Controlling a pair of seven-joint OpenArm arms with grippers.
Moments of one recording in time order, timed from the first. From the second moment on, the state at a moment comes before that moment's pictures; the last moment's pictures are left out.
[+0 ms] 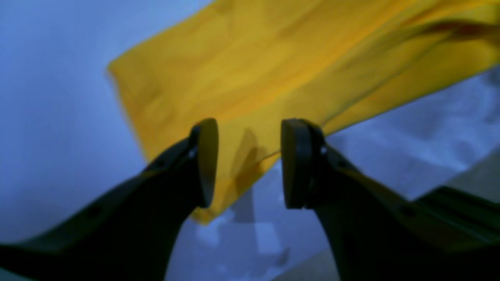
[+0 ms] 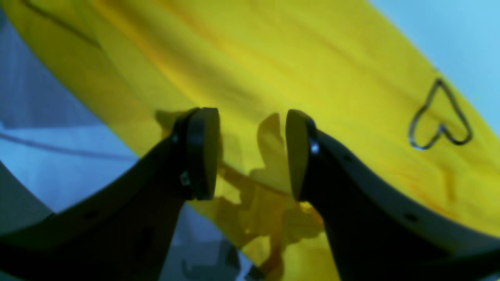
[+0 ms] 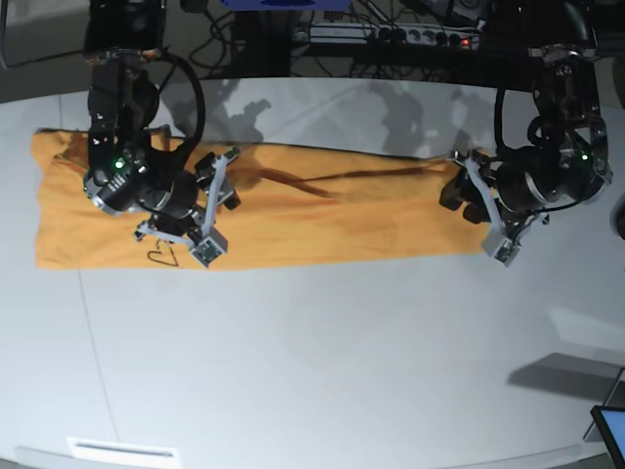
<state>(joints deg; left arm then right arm) 7.2 -29.9 -14.8 110.4 -47.4 -24.2 76.2 -2.0 2.3 -1.5 105.9 16.3 34.5 -74.3</state>
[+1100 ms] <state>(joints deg) -4.9 -21.9 -11.5 93.5 -40.2 -24.0 75.8 0.7 8.9 -2.5 103.2 16.5 34.6 -72.8</state>
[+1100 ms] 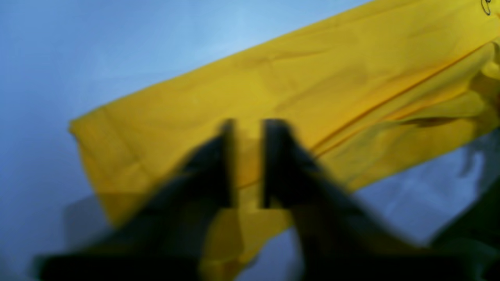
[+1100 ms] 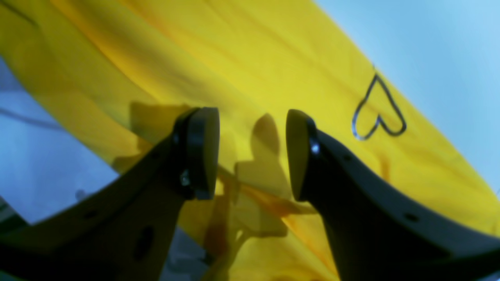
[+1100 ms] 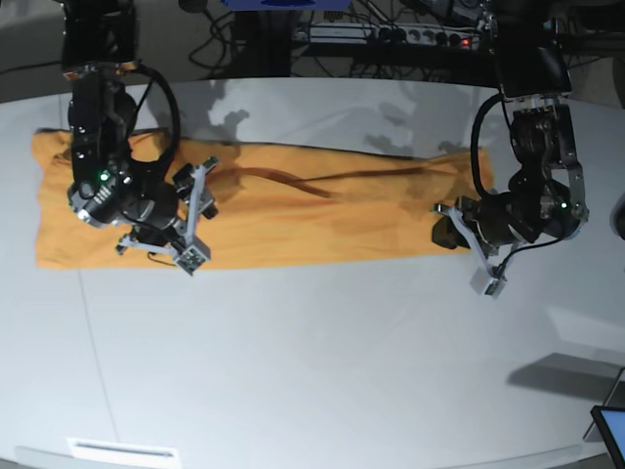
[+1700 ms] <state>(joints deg) -2.6 -20.5 -2.2 86.6 -20.1 -24.3 63.1 2.0 9.3 3.6 84.6 19.1 34.6 -56.5</state>
